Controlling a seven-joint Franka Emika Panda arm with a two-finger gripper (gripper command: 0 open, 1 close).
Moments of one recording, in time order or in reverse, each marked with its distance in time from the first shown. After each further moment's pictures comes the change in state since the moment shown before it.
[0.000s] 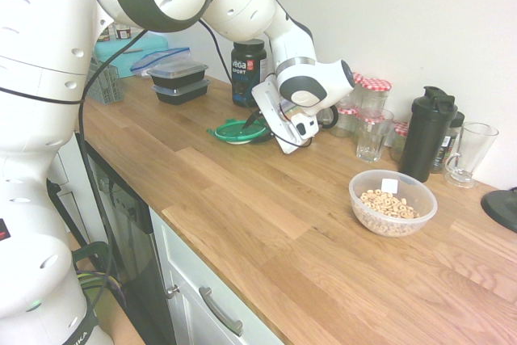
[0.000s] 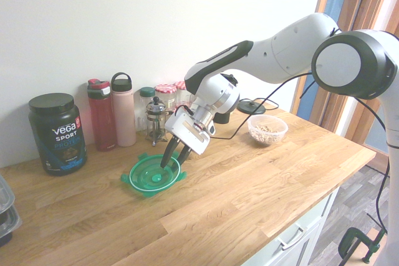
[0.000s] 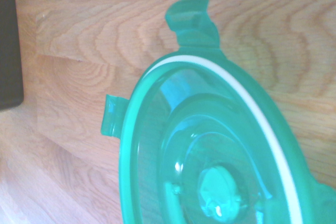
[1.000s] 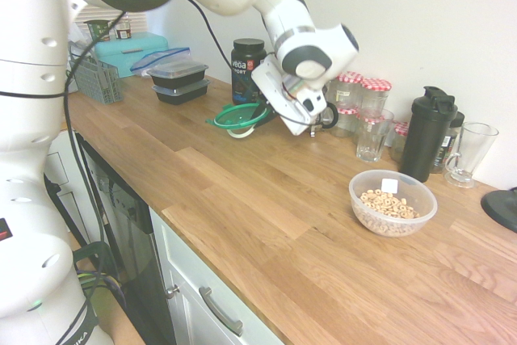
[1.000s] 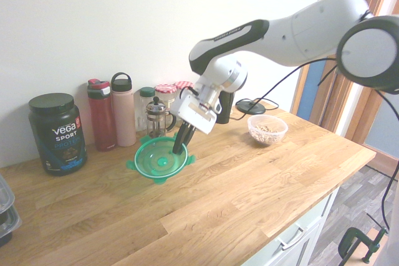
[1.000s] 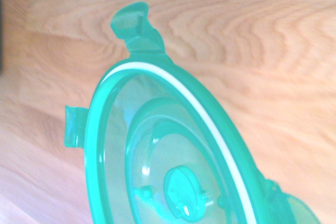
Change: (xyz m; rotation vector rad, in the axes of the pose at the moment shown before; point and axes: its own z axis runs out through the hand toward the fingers) arm -0.082 -0.033 -0.083 -0.193 0.194 -0.053
